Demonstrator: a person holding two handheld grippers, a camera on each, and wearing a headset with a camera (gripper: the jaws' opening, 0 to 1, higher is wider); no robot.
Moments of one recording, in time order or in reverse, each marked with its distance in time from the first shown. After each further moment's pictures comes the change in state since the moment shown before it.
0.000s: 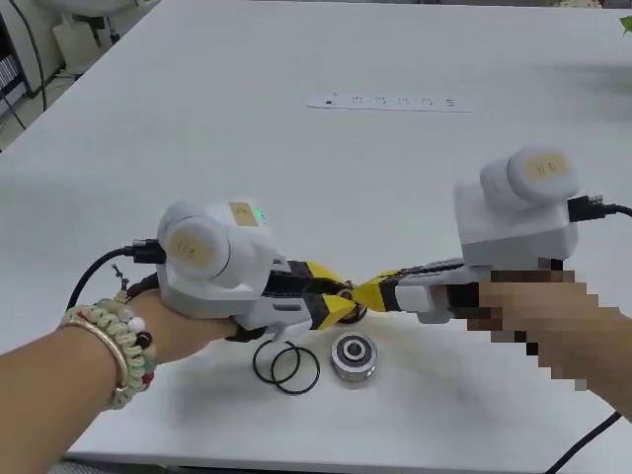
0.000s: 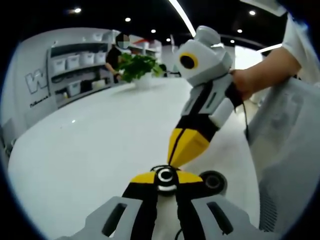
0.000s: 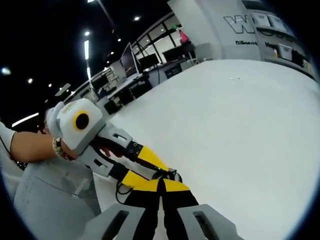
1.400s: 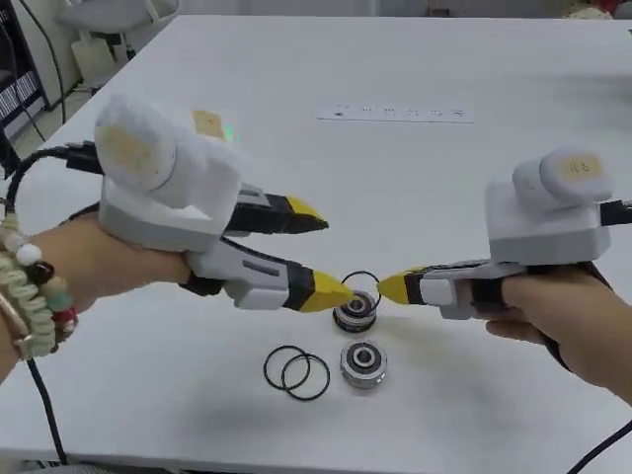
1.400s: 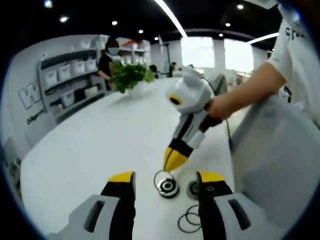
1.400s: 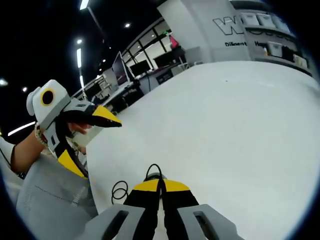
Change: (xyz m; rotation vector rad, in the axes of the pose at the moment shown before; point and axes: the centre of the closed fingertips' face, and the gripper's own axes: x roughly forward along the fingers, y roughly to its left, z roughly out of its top) left arm -0.071 -0.002 0.066 0.097 0.023 -0.039; right arm -0.011 -0.011 0.010 0.052 -0.054 -0.049
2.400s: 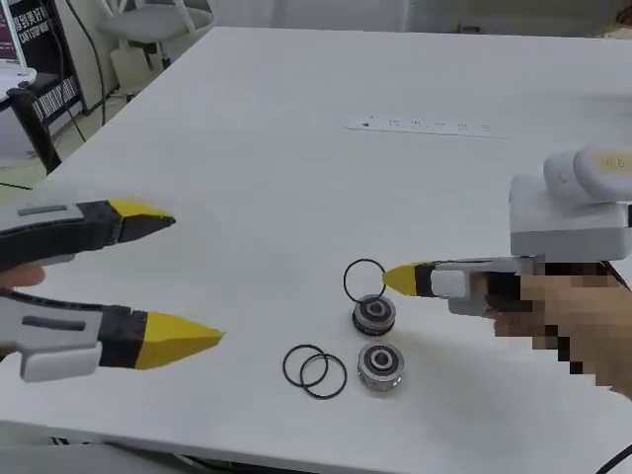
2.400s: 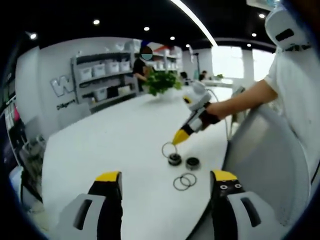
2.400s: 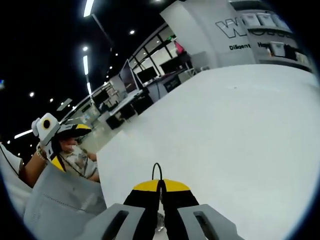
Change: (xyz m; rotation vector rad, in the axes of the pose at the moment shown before) left arm -0.126 -0.024 -0.042 -0.147 -0.051 0.260; right arm -0.001 0.029 0.017 0.010 -0.058 0.077
